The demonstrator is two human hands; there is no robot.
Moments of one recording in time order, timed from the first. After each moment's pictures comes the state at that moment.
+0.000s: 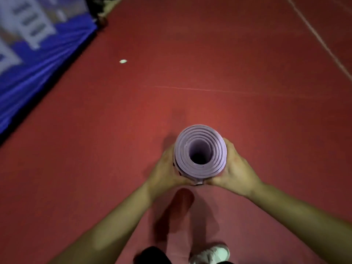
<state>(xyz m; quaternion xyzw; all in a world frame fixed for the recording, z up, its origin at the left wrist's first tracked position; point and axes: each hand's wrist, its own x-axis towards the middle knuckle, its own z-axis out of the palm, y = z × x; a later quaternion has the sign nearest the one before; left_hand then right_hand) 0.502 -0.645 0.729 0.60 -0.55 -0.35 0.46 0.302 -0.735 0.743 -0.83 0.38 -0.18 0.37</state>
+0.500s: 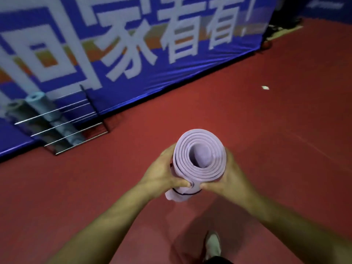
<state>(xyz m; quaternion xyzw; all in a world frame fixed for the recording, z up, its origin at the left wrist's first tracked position) 0.841 -0.292 0.758 0.79 -0.30 -0.13 0.53 0.756 -0.504 0.764 -0.86 0.01 -0.08 0.50</state>
